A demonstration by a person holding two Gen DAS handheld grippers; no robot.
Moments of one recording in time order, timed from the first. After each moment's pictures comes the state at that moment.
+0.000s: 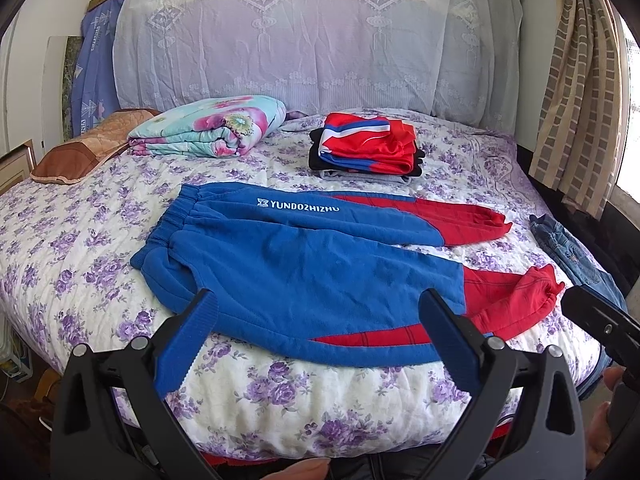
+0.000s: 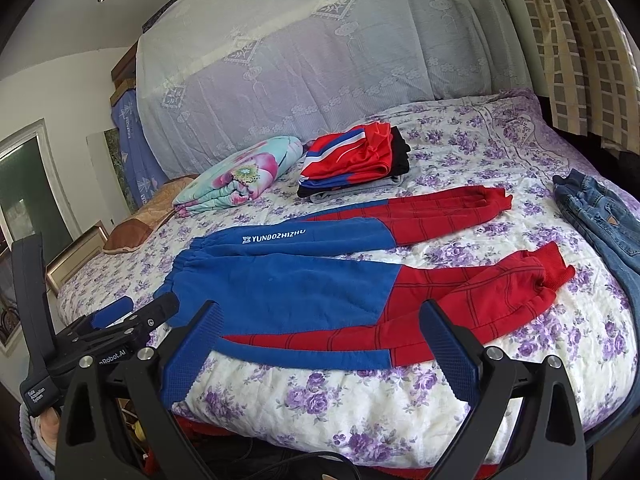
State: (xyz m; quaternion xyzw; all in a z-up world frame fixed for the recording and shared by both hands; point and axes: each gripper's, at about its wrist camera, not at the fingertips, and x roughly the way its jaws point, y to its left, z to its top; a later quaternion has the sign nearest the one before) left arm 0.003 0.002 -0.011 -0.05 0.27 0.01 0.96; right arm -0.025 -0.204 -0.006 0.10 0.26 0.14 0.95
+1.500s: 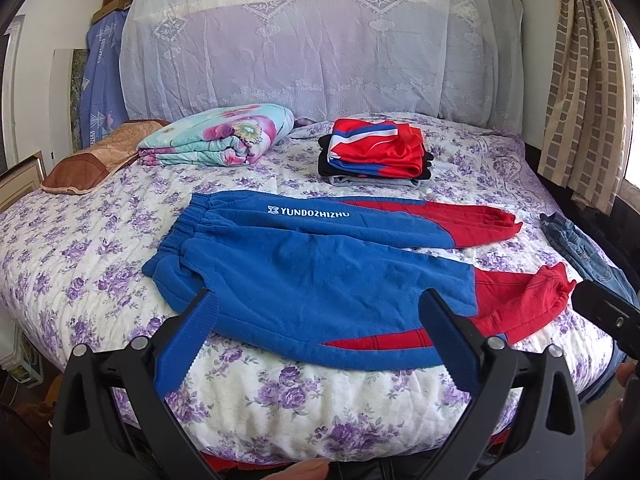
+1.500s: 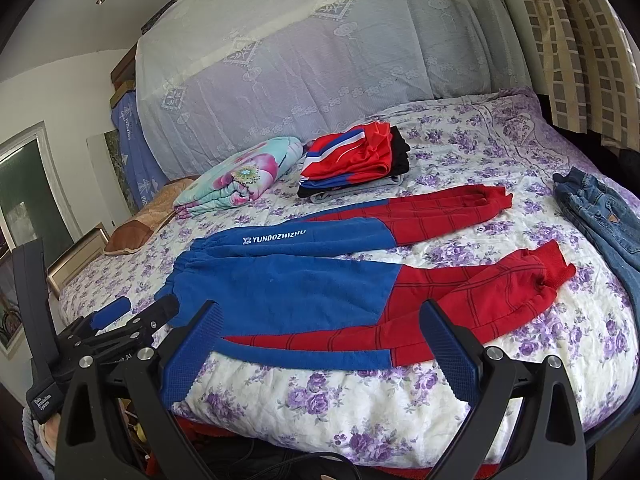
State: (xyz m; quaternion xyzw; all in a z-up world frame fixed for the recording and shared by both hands) left arm 0.000 0.005 -0.010 -0.04 0.26 0.03 0.97; right arm -0.024 -0.203 -0.006 0.11 0.26 0.14 0.95
